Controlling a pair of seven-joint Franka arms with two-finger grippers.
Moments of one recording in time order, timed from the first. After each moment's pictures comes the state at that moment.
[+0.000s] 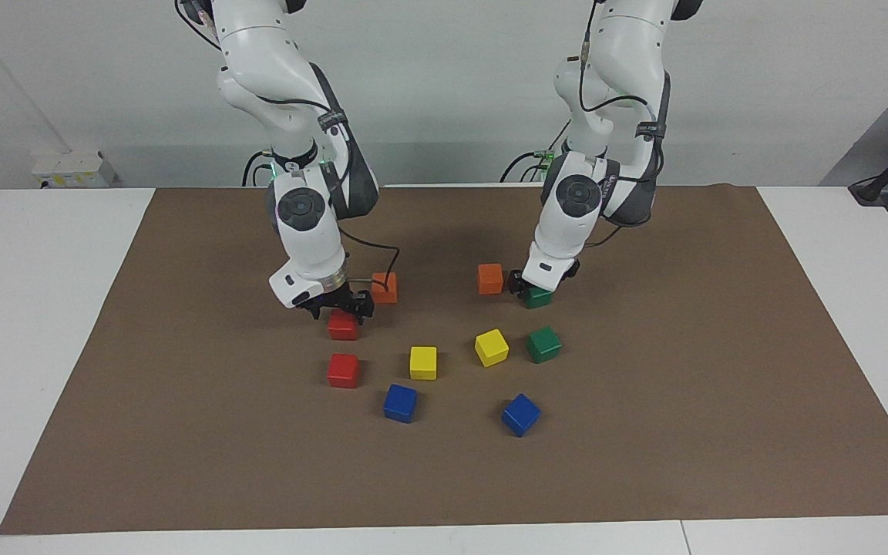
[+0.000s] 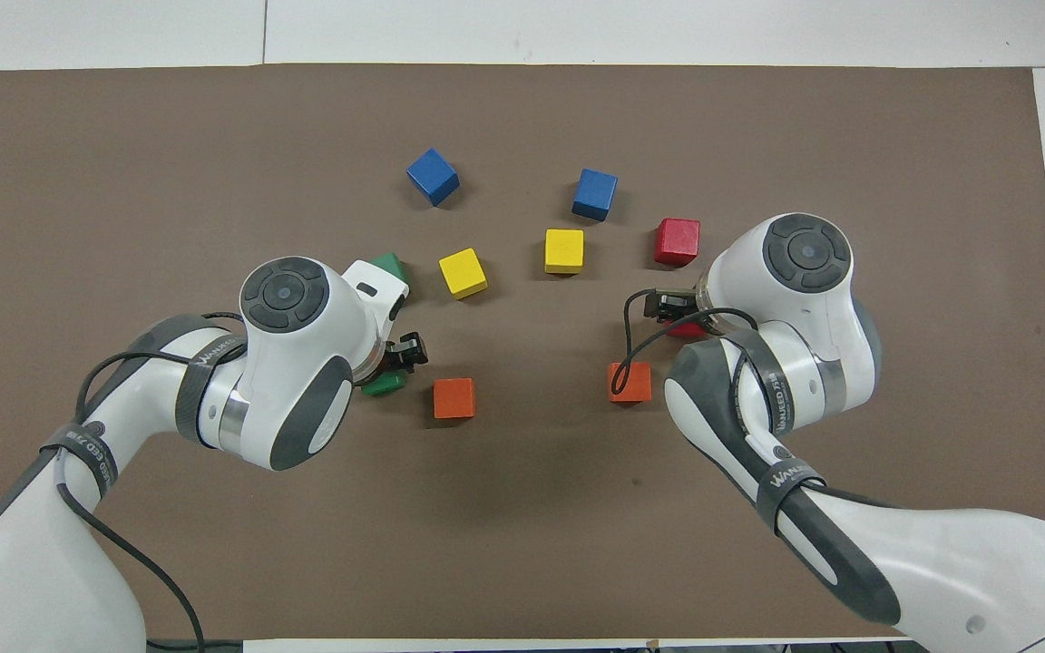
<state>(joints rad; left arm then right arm) -0.28 0.20 -0.20 -2.12 -0.02 2.19 -0.67 0.27 0.27 0.02 -2.05 0.00 2.29 0.47</state>
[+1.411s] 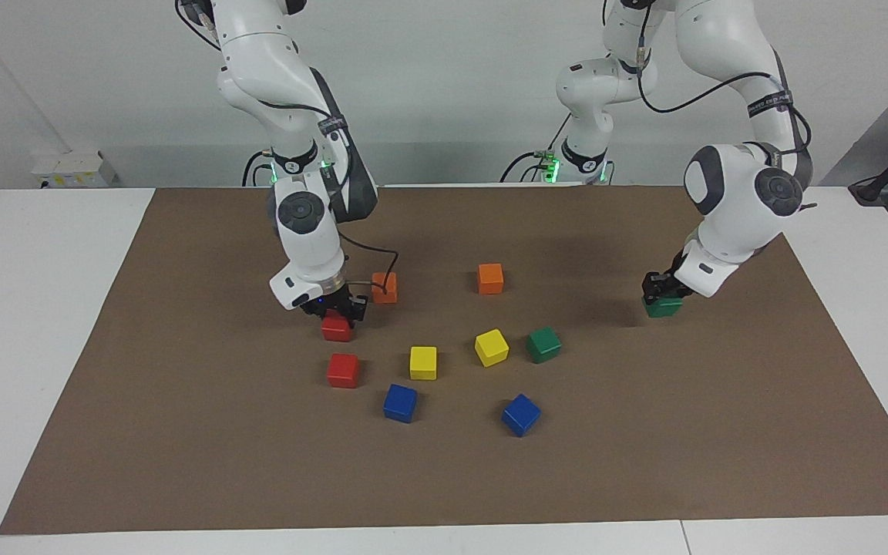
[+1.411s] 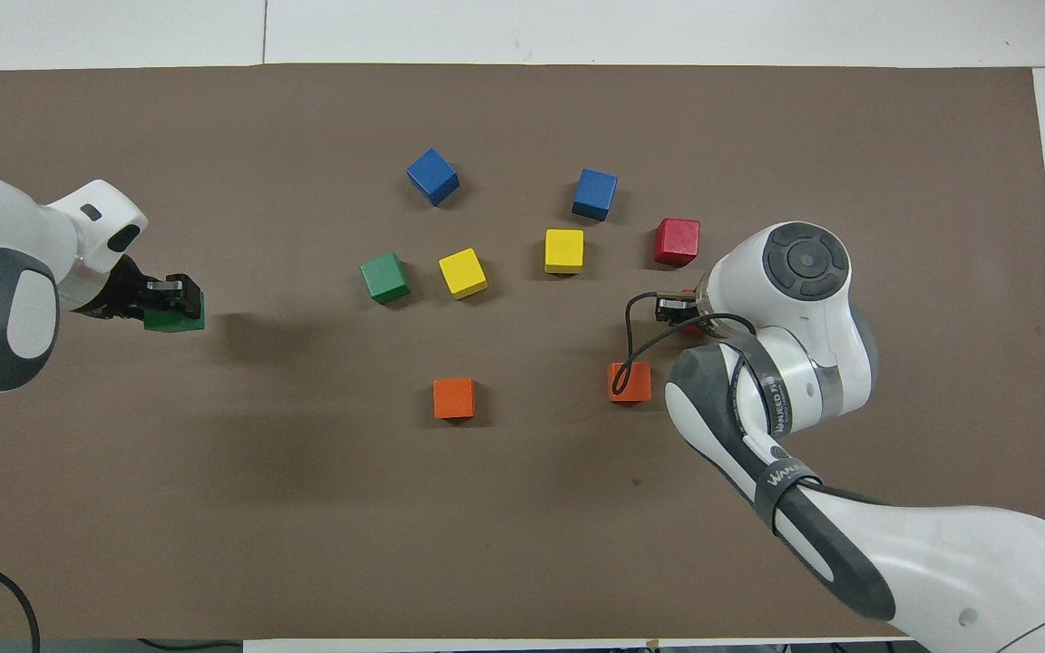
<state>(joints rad) 0.16 0.17 -0.18 -1.96 0.00 2.05 0.00 0.28 0.27 0.01 -2.06 0.00 2.32 0.47</state>
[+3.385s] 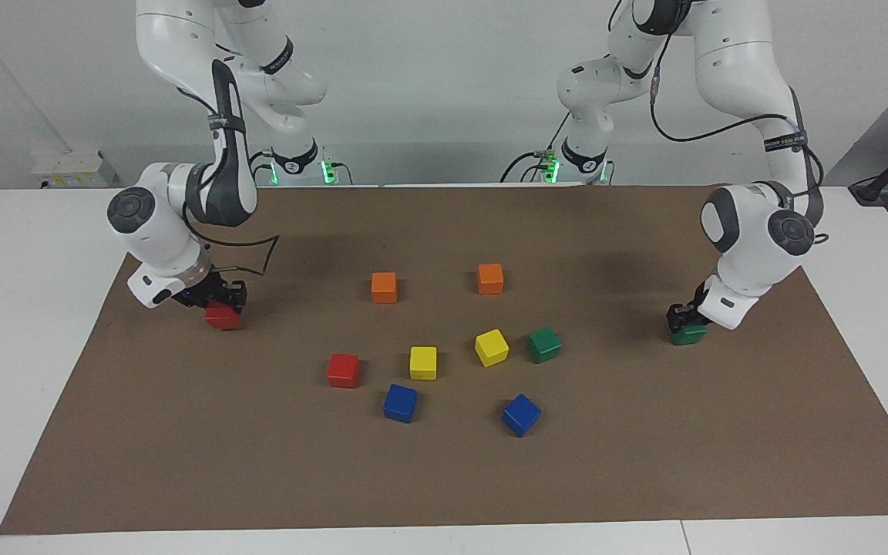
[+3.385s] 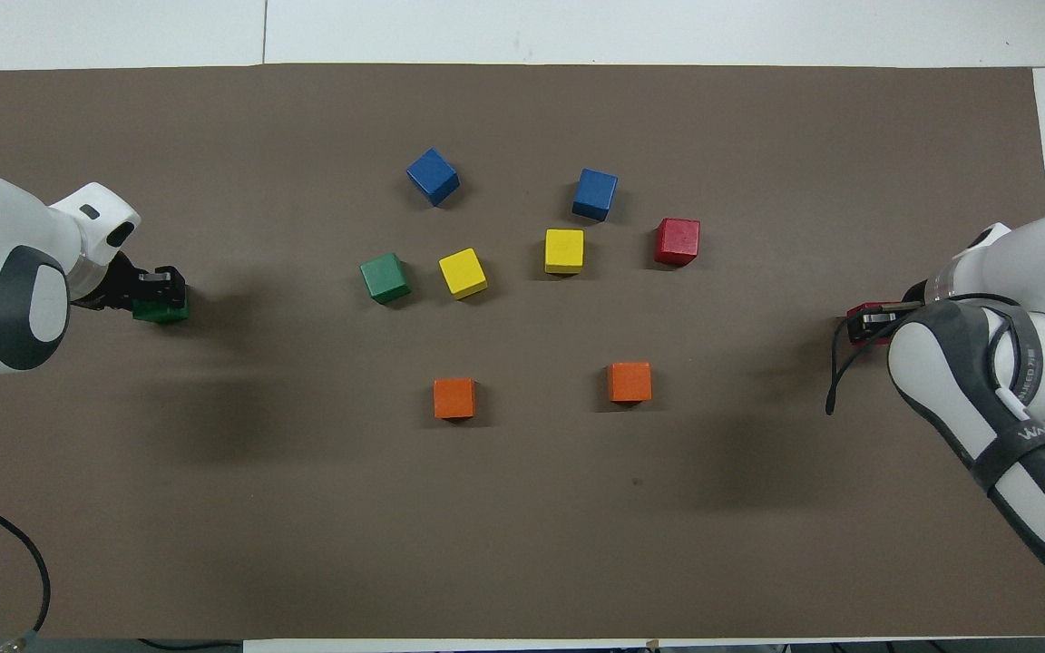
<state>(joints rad) 0.23 0.33 -0.18 -1.93 0.09 2.17 -0.05 -0.13 0.17 0.00 -2.14 0.00 2.22 -0.11</state>
